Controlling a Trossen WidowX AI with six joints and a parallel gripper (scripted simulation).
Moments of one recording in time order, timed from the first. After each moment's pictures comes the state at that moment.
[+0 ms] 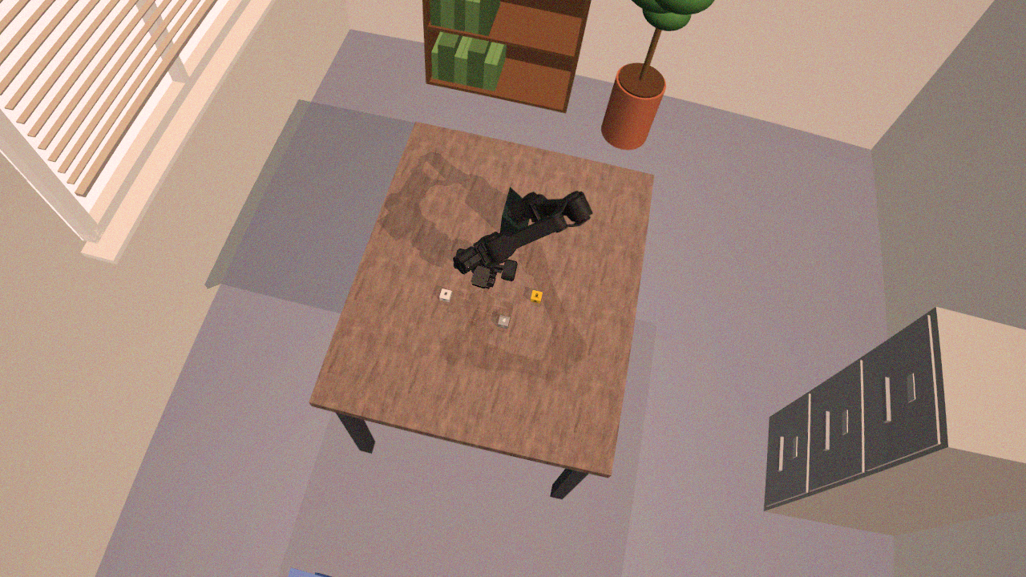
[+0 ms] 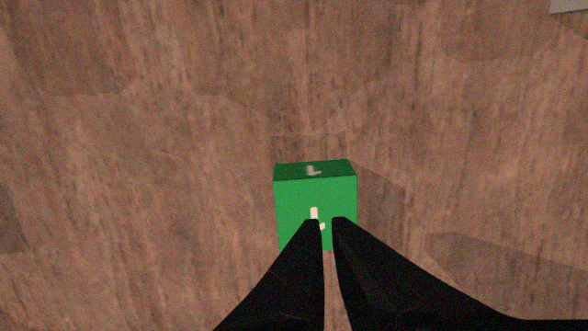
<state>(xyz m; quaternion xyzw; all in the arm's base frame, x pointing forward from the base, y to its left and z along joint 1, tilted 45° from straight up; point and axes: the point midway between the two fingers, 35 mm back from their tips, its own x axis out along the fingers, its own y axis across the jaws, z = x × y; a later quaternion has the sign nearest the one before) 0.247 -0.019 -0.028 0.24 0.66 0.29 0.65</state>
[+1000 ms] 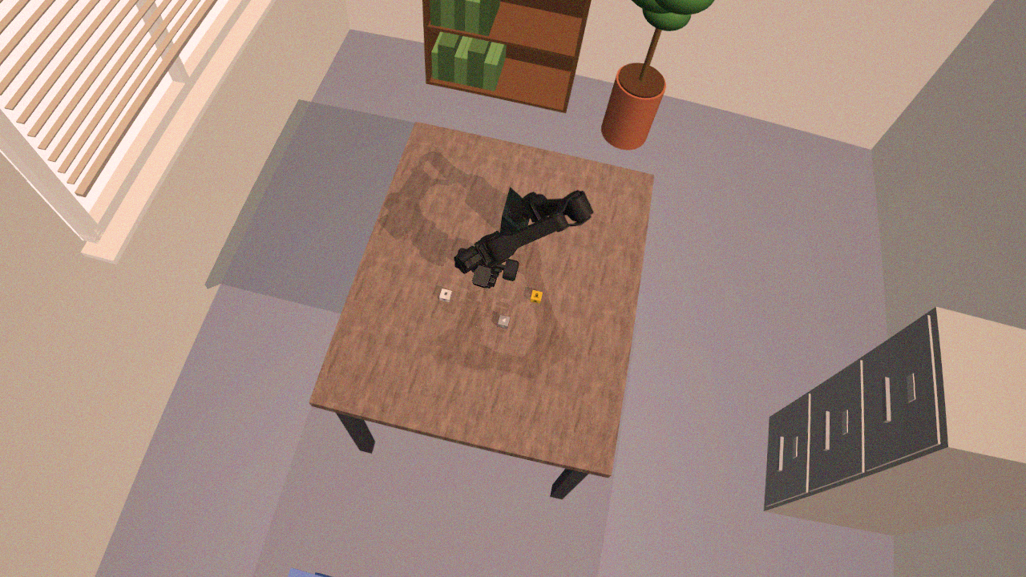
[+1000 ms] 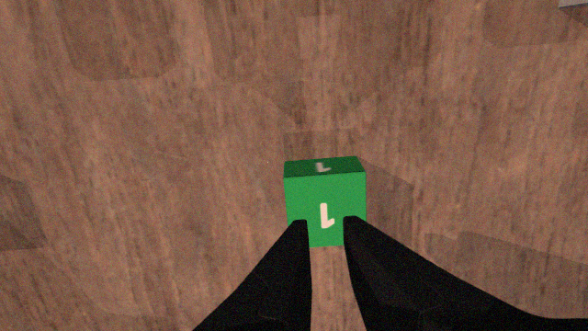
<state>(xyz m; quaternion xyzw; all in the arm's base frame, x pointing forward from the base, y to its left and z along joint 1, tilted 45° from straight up) 0.246 -0.018 -0.022 0.25 0.66 0.29 0.65</state>
